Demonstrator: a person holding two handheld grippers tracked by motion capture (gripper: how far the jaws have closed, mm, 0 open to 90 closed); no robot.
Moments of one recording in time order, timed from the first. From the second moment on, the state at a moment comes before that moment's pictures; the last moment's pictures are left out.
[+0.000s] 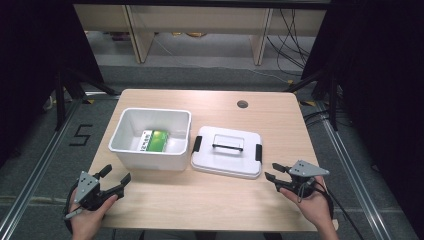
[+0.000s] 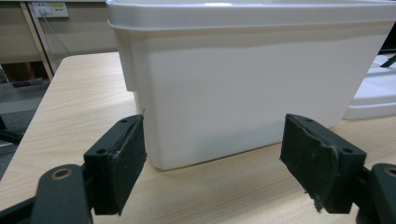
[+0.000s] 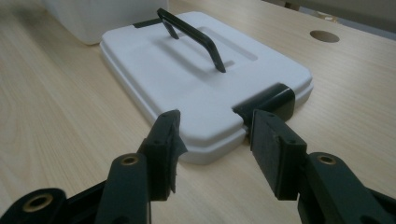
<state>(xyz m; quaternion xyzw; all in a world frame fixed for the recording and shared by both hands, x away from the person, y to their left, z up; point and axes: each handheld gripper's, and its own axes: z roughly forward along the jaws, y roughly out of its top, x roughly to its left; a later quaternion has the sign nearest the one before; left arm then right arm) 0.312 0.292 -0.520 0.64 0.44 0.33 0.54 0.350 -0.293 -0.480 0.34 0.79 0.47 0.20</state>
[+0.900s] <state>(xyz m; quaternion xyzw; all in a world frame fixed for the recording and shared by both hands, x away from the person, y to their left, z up) 0.312 0.289 -0.525 0.64 0.45 0.33 0.53 0.407 -0.260 -0.426 0.30 0.85 0.39 0.18</state>
